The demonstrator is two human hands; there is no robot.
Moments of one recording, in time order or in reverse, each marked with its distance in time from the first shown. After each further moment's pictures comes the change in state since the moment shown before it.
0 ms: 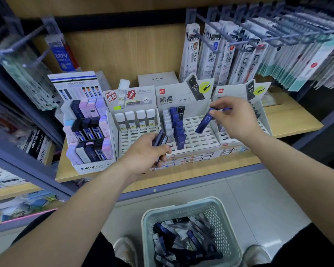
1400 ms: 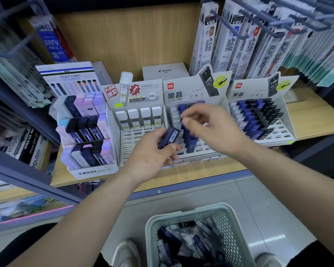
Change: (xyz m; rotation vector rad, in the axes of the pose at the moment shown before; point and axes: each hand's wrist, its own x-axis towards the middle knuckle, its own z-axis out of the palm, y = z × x) left_hand 0.030 -0.013 -0.007 0.036 0.023 0.148; right_hand -0.006 -0.032 0.067 -0.019 -0.287 -0.175
